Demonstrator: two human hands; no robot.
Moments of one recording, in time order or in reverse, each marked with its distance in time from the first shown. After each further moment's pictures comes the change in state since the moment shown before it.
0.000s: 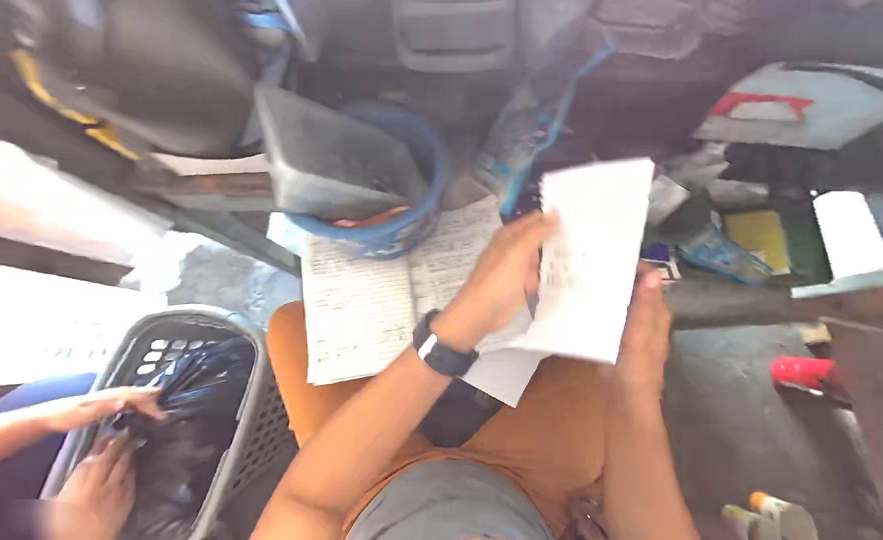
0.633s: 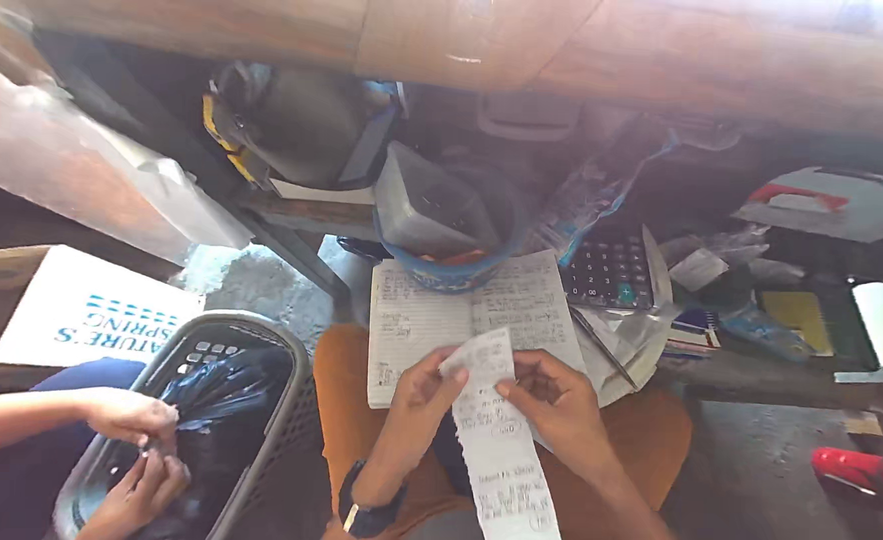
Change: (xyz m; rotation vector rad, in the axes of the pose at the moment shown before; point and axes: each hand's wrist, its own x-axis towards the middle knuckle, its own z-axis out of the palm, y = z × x) left_hand -0.136 -0.034 -0.097 0.119 0.306 0.274; right_hand -0.049 -0.024 0.086 0.015 -0.549 0.020
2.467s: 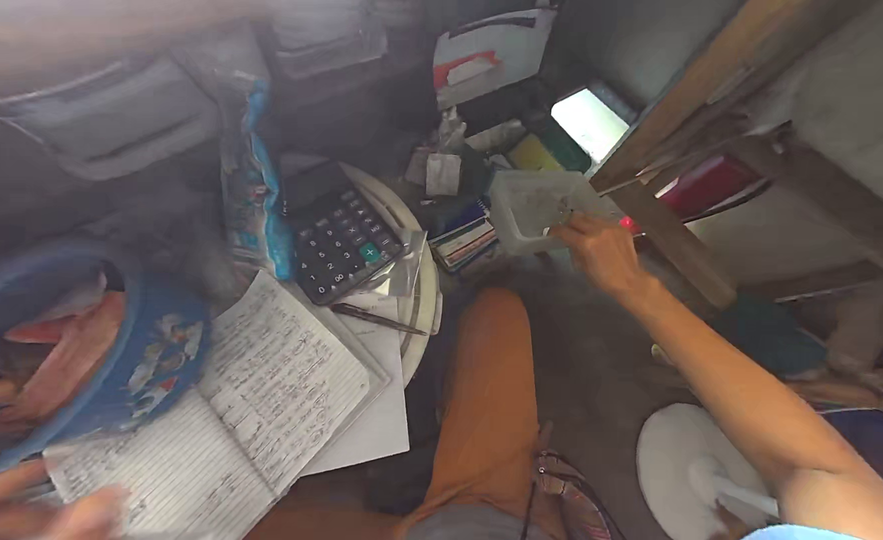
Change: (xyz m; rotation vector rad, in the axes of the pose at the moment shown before) left_hand 0.059 0.063 0.006 0.732 -0.035 0.338; right_hand -0.110 0.074 -0.320 -1.340 0.378 0.068
